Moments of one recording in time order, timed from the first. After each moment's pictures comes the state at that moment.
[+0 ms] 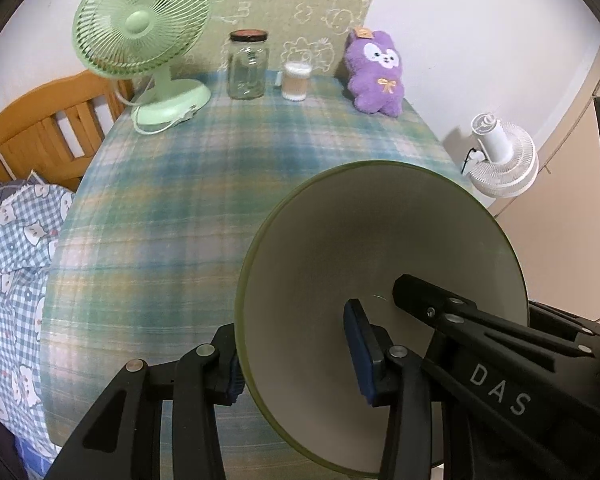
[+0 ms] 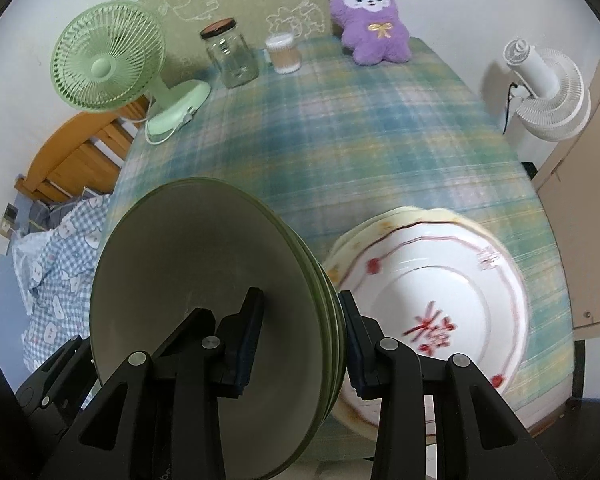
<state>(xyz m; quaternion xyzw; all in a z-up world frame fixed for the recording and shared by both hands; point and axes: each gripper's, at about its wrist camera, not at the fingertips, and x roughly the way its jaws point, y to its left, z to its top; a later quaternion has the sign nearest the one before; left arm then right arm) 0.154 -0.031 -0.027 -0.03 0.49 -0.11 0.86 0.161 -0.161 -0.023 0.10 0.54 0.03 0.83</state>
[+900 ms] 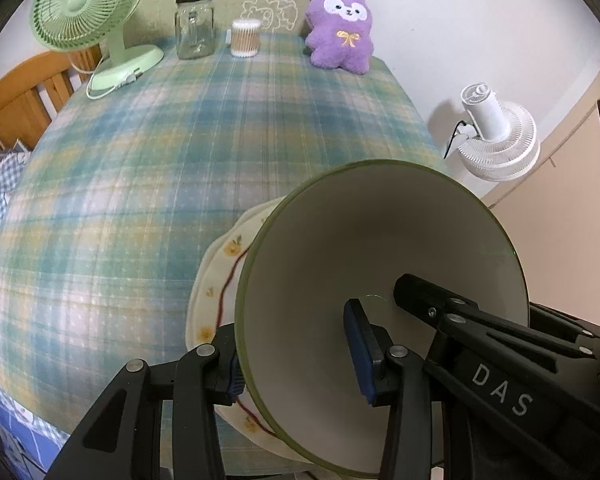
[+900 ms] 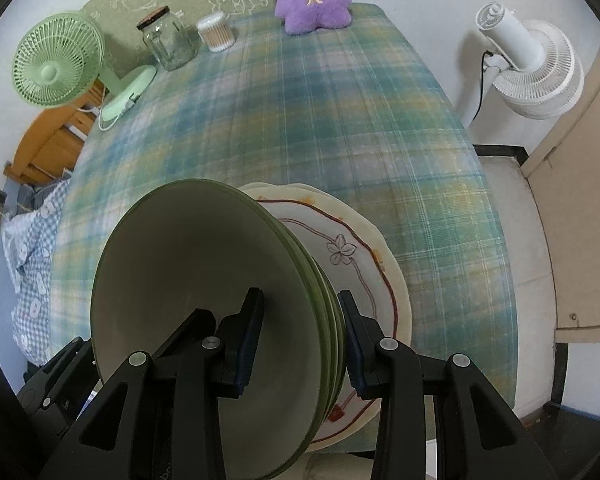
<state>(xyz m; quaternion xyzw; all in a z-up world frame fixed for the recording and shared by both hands) 0.147 -0.156 -0.064 -0.05 0.54 -0.09 0.84 0.158 -0.286 -0.062 0.09 0.59 0.04 0.80</state>
